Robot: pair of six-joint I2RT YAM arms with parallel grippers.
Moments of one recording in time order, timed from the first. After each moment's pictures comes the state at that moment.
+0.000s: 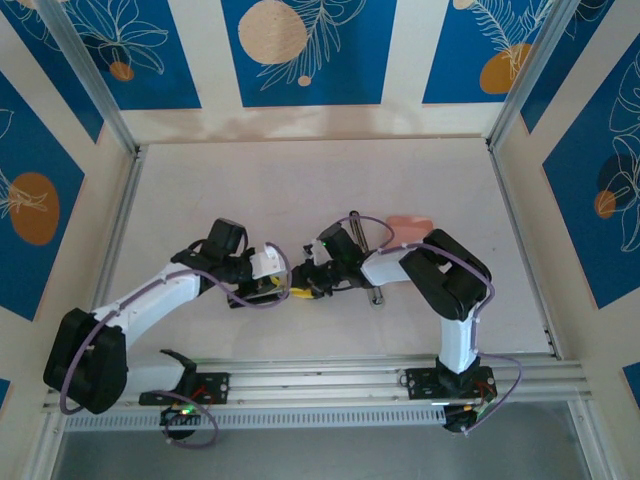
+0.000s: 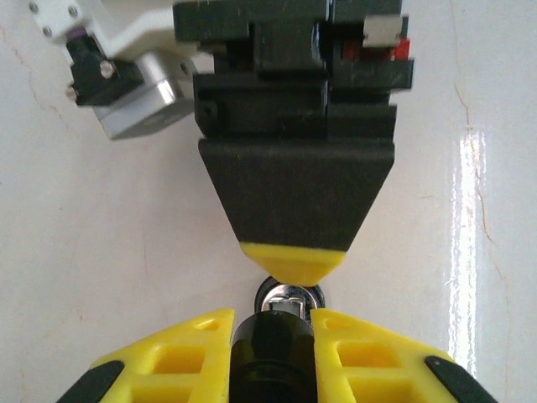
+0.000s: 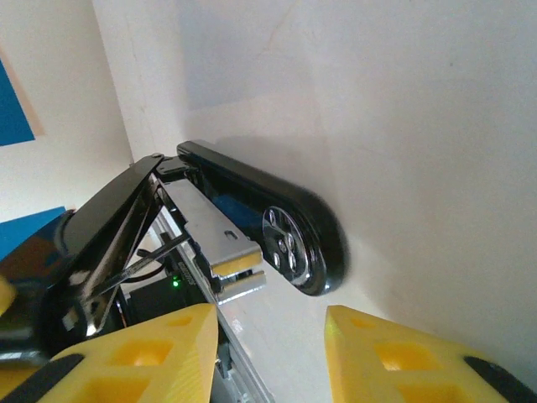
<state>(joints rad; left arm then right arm) -0.47 1.26 0.73 -0.45 0.49 0.79 0.73 1.89 0.86 0.25 -0.77 1.02</state>
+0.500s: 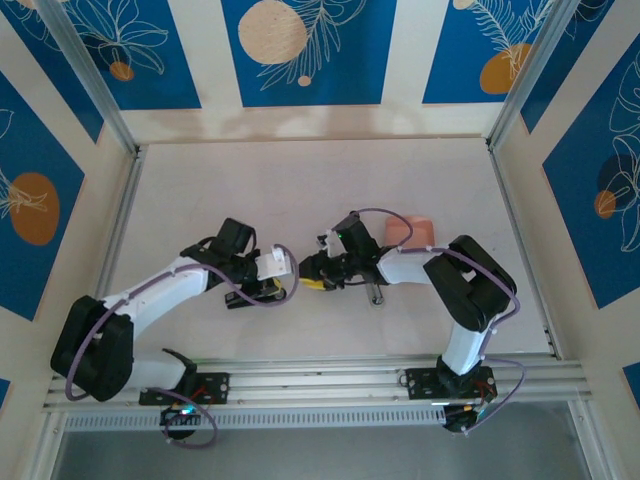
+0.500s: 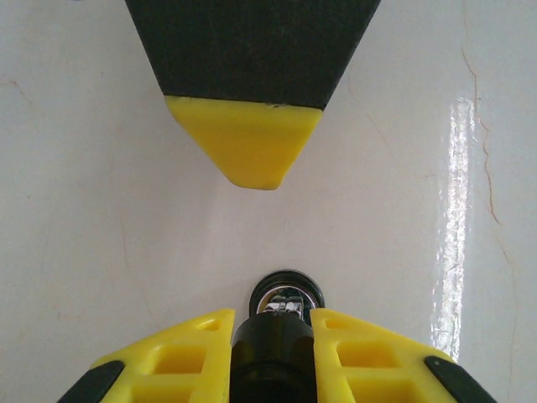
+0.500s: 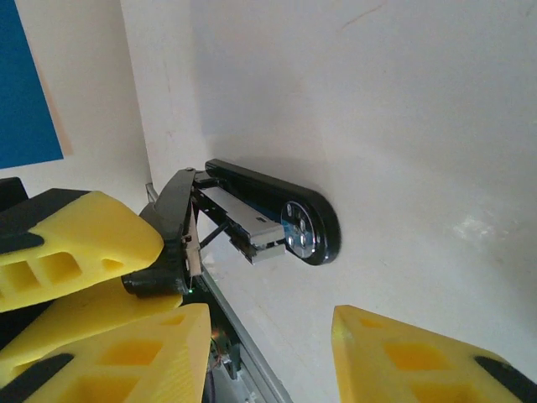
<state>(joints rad) -0.51 1.33 0.77 -0.50 0.43 0.81 0.67 1.76 0.81 0.18 -0.75 0.98</state>
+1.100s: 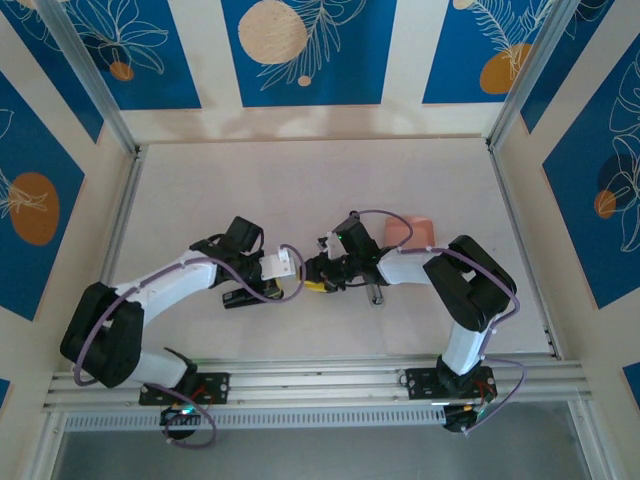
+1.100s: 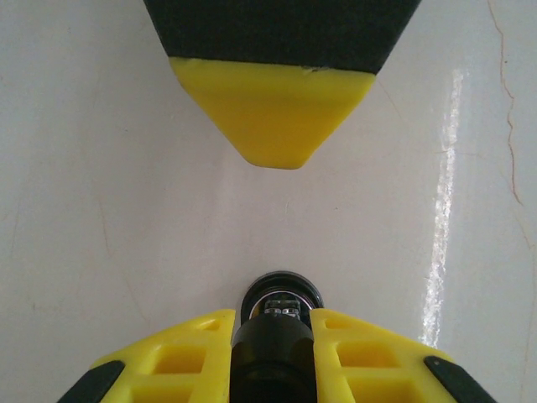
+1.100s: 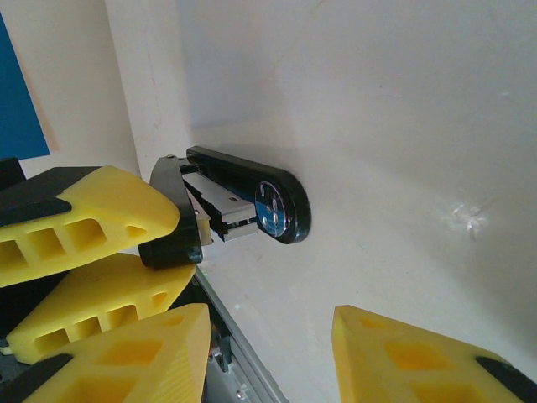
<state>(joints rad) -0.53 1.40 0.81 -0.54 0.37 0.81 0.67 1.76 0.80 0.16 -0.75 0.97</state>
